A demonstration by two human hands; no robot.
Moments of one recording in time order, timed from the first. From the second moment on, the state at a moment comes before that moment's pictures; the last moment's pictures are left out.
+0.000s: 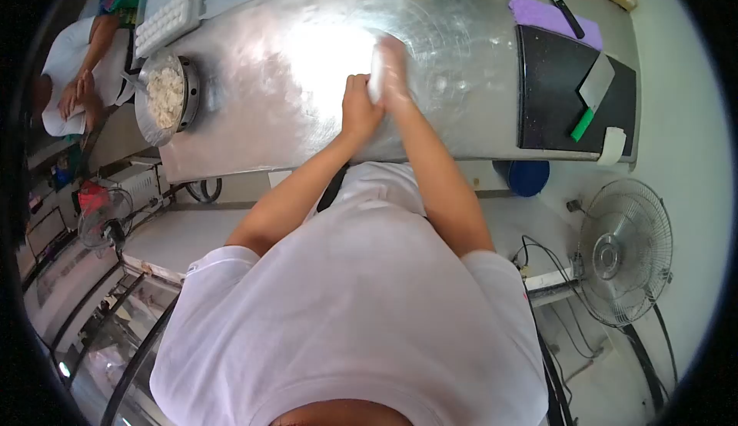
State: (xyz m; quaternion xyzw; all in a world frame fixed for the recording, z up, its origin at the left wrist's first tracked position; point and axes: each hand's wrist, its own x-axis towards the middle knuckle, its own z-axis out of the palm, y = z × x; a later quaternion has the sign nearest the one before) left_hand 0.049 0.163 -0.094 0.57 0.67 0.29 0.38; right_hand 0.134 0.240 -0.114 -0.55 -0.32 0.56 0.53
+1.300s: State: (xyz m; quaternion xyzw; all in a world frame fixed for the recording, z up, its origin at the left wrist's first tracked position) left_hand -0.005 0.319 -0.094 0.66 0.72 0.20 0.11; right_hand 0.061 0.309 -0.147 -0.46 -0.86 0.19 0.12
